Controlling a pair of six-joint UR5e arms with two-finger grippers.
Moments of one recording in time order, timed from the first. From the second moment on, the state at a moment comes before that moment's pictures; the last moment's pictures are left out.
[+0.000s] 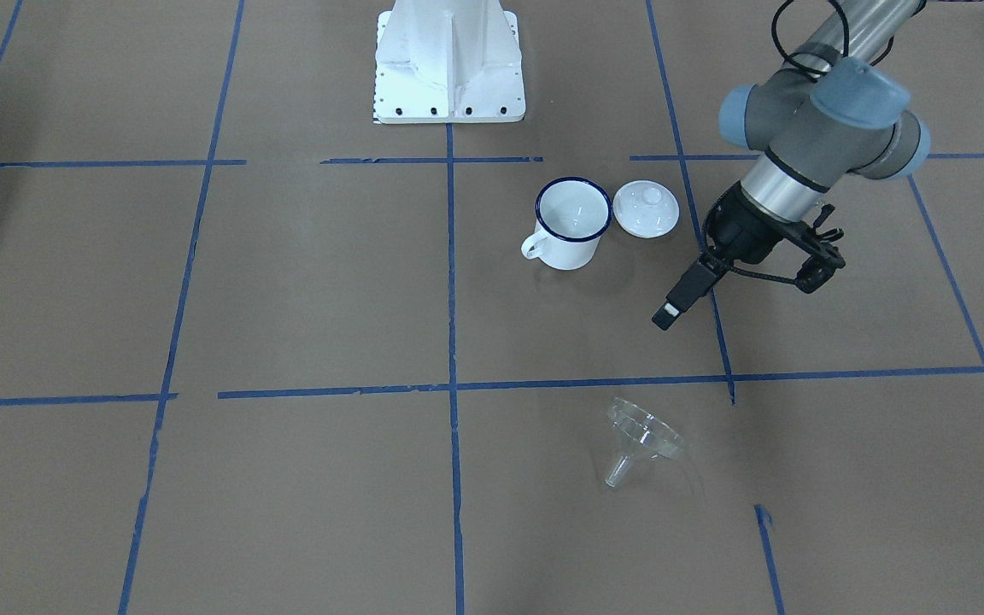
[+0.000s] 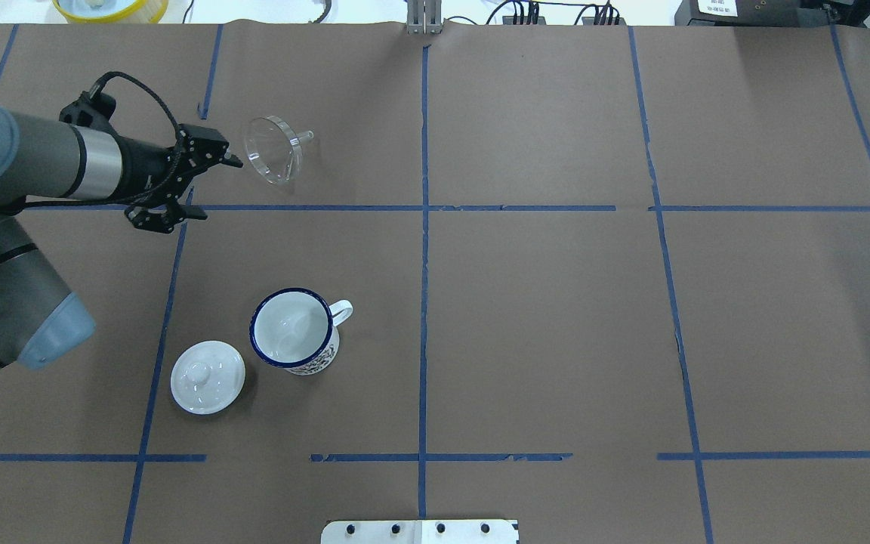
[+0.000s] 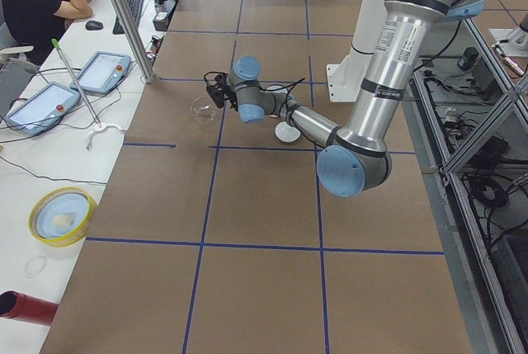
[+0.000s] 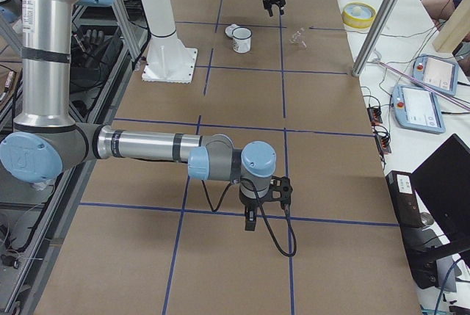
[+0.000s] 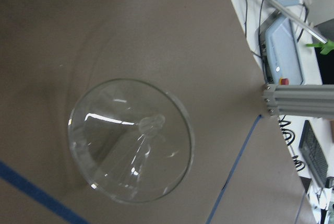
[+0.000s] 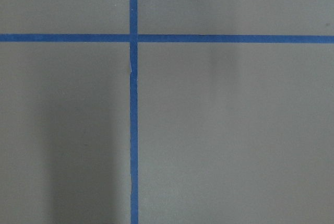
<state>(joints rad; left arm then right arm) -0.81 -1.82 -1.77 -2.28 -1.99 -1.92 1.57 -1.68 1.66 -1.57 2.29 0.01</state>
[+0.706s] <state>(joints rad) -0.55 -1.69 -2.01 -1.73 -1.88 -2.02 1.57 -1.68 1.66 -1.57 2.29 0.01</state>
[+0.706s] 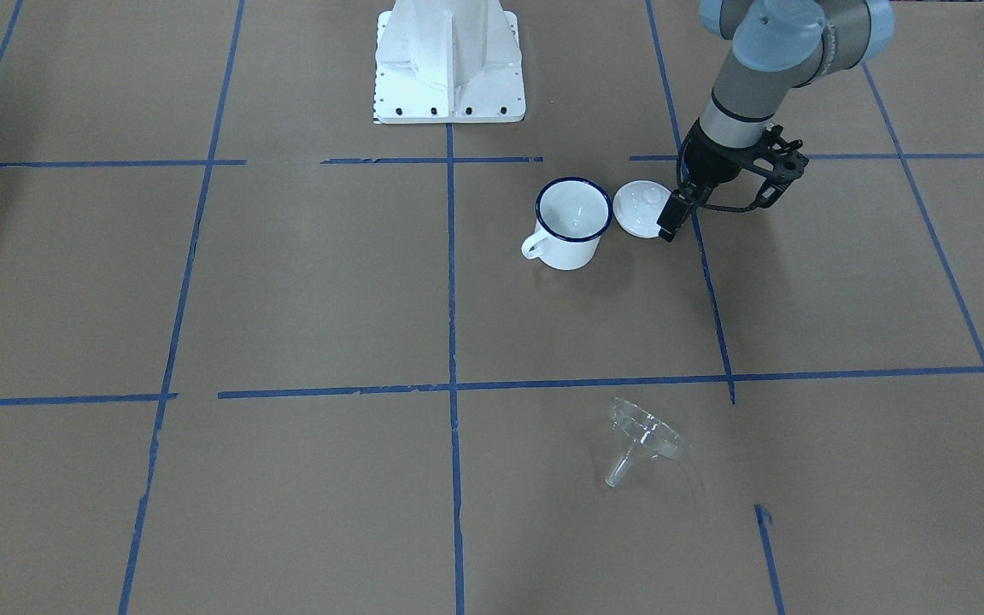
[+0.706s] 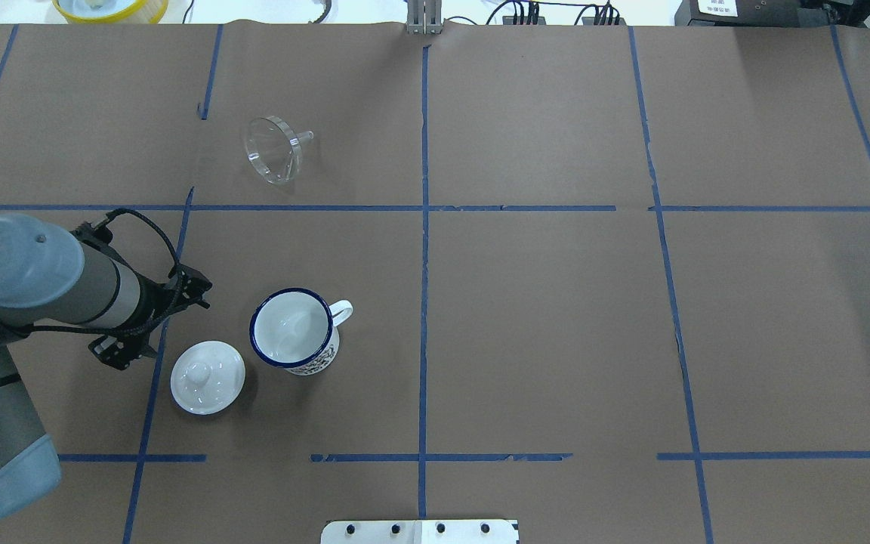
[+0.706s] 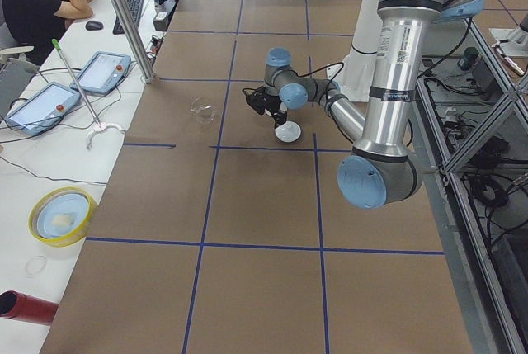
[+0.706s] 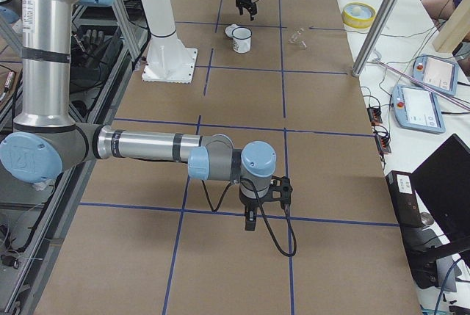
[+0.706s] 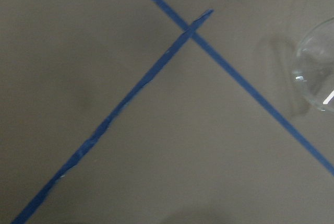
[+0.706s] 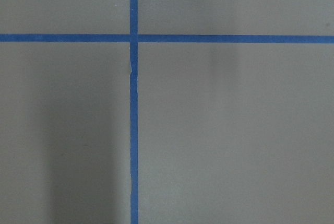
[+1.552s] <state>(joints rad) -0.47 -1.71 -2.01 -1.72 -1.82 -2.16 1.57 -1.68 1.66 -1.57 2.29 0.01</state>
